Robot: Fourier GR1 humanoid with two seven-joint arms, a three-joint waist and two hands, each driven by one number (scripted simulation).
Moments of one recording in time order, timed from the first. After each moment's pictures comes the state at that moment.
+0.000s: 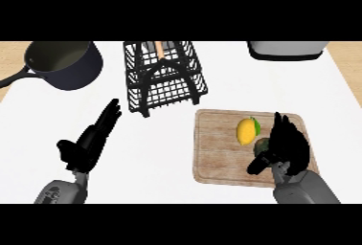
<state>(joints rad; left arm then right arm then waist) -0.12 0.24 -0.19 -1.36 0.17 0.01 -0.10 -0.23 -0.28 0.40 -1.60 0.79 0.12 1.23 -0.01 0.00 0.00</state>
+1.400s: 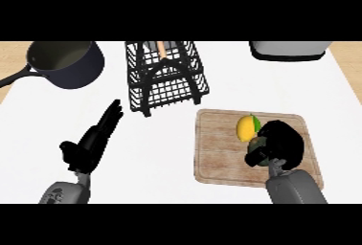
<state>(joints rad) -0.10 0.18 -0.13 -1.37 0.08 -0.05 -0.09 -0.20 -0.12 0.22 -1.45 1.02 0.04 0.98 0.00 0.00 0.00</state>
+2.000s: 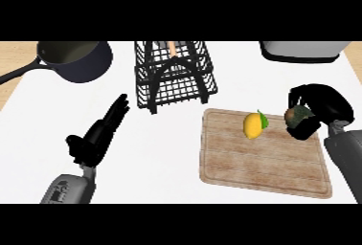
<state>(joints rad) -0.16 0.16 -0.14 -1.36 0.08 -0.06 -0.08 -0.45 -0.52 0.15 -1.16 0.83 0.20 0.15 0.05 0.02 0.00</state>
